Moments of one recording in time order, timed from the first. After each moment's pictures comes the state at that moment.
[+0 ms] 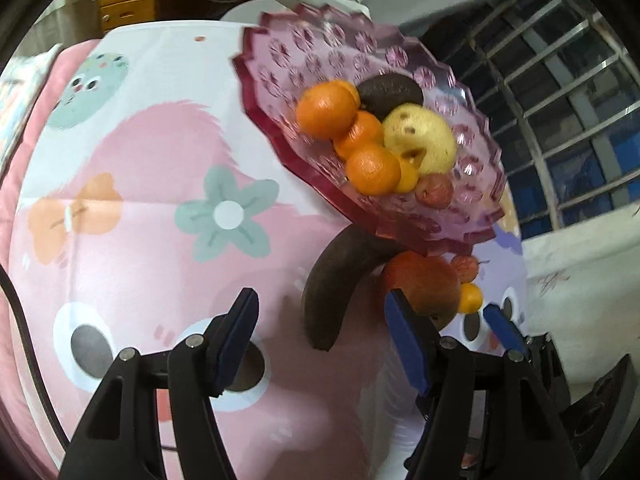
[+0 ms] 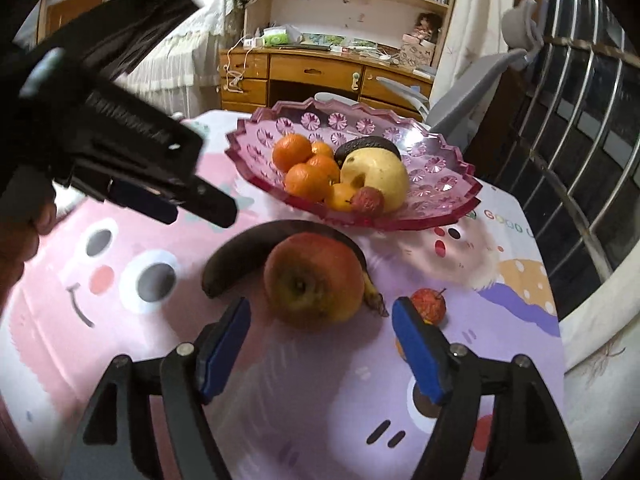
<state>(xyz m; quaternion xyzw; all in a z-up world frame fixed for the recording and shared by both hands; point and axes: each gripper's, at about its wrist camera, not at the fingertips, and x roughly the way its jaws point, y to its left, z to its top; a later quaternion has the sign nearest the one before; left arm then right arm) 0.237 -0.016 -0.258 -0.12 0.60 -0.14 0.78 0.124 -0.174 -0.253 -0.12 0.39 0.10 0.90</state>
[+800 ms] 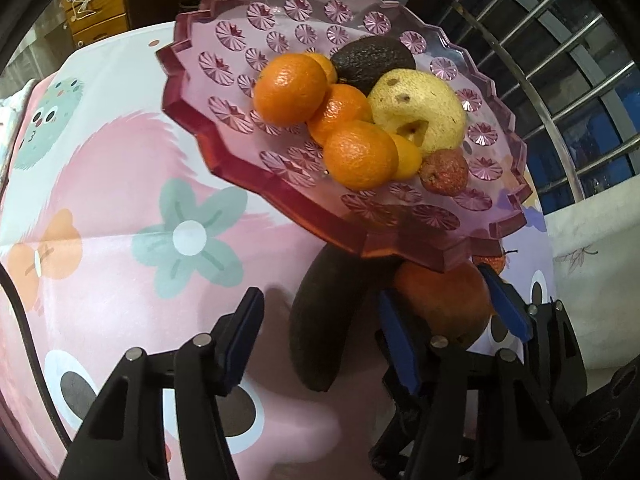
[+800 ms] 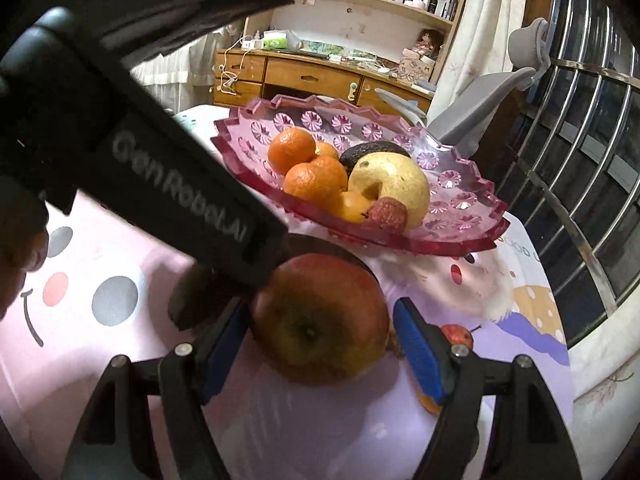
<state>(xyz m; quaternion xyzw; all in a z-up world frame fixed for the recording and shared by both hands) 0.259 -0.049 -0.284 -0.06 0.61 -0.16 0.77 0.152 -0.156 -0.281 -0.15 0.36 0.08 0.92</state>
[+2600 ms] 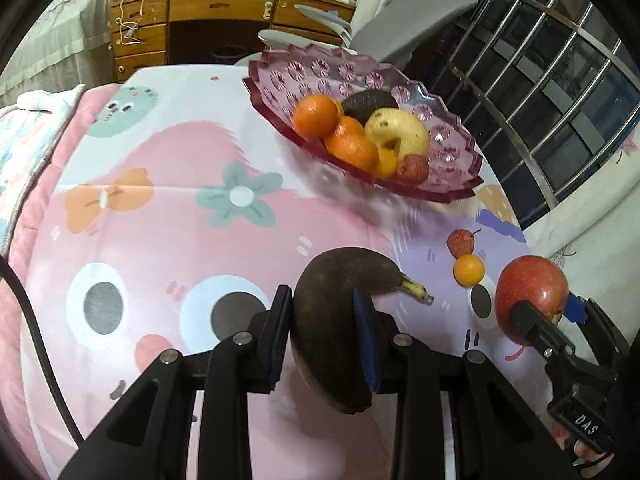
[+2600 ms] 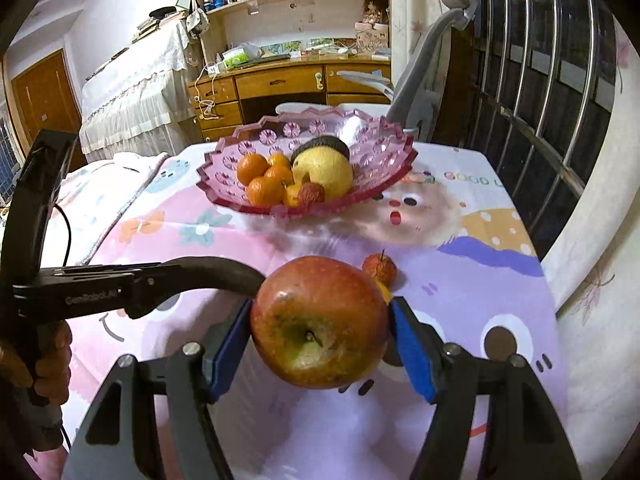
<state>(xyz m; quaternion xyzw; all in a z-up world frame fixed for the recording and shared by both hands) 0.159 -0.024 -0.249 -0.10 0.50 -0.12 0.85 0.101 -0.237 -0.216 0.00 0.40 0.08 0.91</state>
